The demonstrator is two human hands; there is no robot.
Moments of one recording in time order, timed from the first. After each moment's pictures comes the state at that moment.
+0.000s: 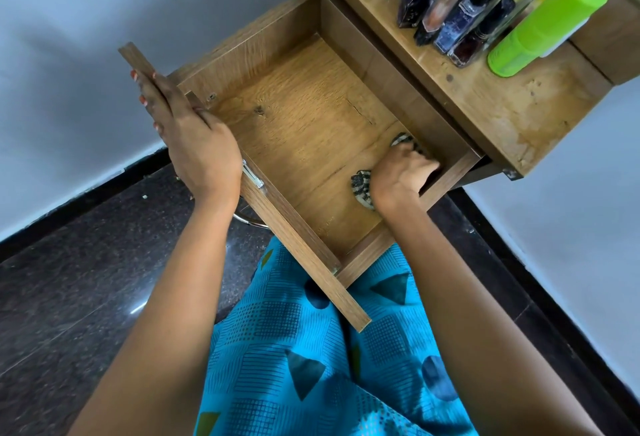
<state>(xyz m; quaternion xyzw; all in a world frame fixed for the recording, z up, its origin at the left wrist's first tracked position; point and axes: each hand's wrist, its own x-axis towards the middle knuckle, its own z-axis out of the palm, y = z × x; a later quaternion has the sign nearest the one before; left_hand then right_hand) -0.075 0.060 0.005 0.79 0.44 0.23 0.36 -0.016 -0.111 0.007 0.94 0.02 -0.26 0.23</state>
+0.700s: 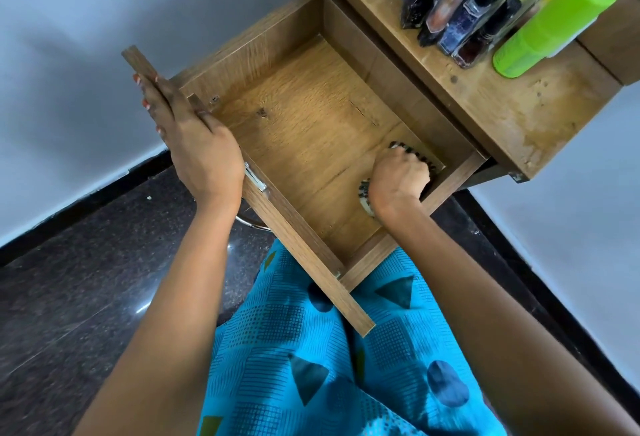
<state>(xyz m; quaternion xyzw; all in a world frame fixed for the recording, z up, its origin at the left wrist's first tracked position) -0.077 0.058 0.007 0.80 0.44 0.22 0.36 -0.017 -0.113 0.001 0.95 0.11 -0.22 0.20</state>
